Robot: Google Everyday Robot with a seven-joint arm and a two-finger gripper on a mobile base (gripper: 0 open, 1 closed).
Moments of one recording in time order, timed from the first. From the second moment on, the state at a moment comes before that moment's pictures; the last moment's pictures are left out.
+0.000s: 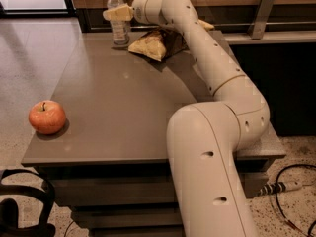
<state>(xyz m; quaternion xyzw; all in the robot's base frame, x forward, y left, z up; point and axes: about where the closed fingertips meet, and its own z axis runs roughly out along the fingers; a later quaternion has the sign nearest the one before) 0.943 0.098 0.940 -0.32 0.68 0.24 0.61</state>
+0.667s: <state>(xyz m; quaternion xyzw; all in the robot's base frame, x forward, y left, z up) 0.946 0.120 0.937 -0.33 0.67 0.27 0.61</state>
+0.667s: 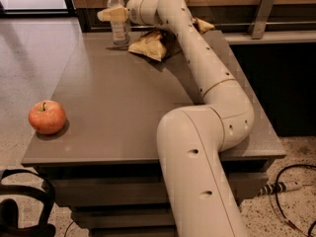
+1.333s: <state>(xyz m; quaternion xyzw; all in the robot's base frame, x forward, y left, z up) 0.946 0.126 0.935 -0.33 0.67 0.27 0.61</state>
